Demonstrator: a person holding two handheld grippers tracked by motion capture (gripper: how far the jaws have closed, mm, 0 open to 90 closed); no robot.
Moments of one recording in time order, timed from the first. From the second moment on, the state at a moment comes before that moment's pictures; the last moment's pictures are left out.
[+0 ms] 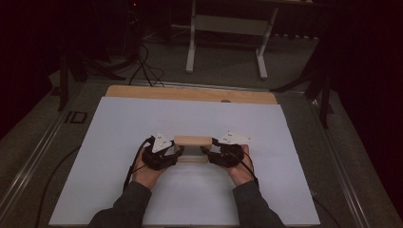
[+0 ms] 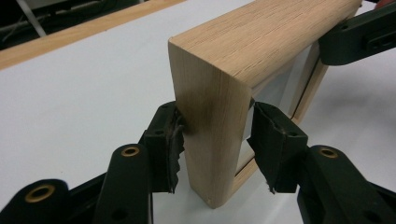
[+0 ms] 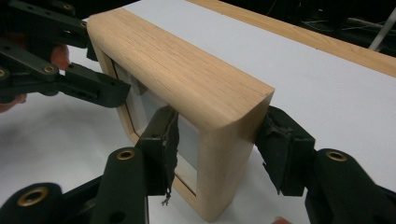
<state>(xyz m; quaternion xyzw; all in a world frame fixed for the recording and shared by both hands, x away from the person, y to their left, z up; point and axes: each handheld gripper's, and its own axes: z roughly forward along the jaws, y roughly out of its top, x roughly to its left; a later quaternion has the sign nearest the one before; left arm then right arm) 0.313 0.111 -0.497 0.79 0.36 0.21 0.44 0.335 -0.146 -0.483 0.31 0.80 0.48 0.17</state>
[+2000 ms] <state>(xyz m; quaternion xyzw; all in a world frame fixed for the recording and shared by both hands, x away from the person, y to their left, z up) 0.330 0.118 -0.514 0.77 0.42 0.19 0.45 0.346 -0.149 -0.505 0.35 0.81 0.44 0.14</state>
